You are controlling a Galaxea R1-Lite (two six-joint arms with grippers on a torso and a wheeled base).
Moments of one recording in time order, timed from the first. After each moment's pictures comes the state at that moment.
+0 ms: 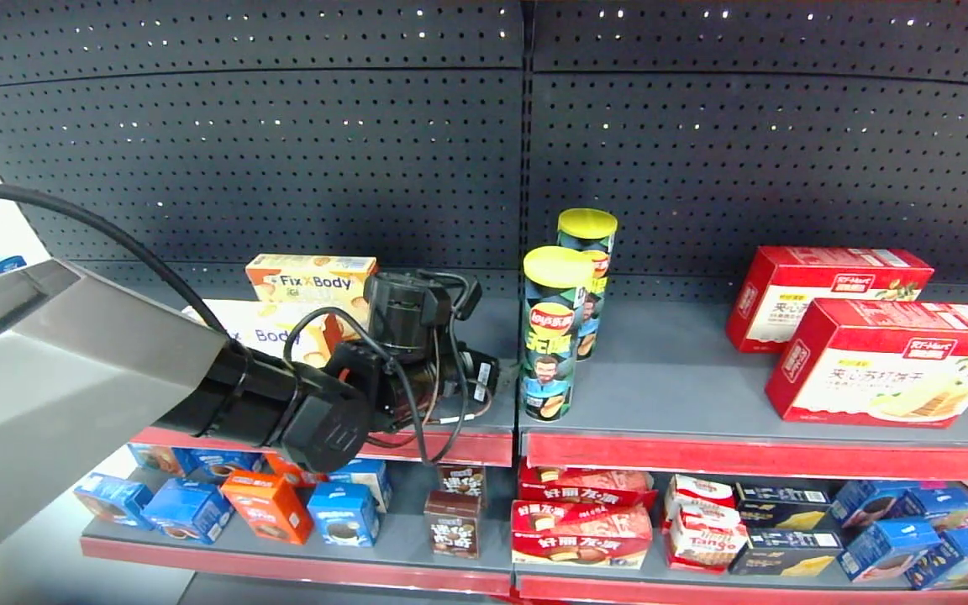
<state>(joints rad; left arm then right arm) -0.54 2.10 -1.17 -0.57 0.09 -0.01 0.08 0.41 -0.80 0.40 -0.72 -0.03</state>
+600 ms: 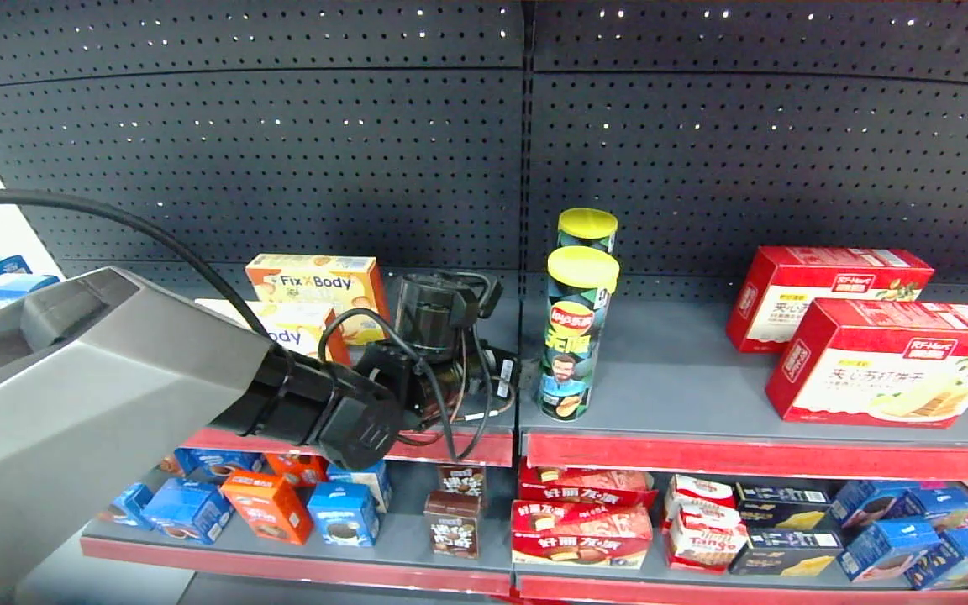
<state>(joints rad) -0.58 2.16 -1.25 -0.57 0.11 -0.05 0.08 0.38 -0.80 0.44 -0.72 -0.03</state>
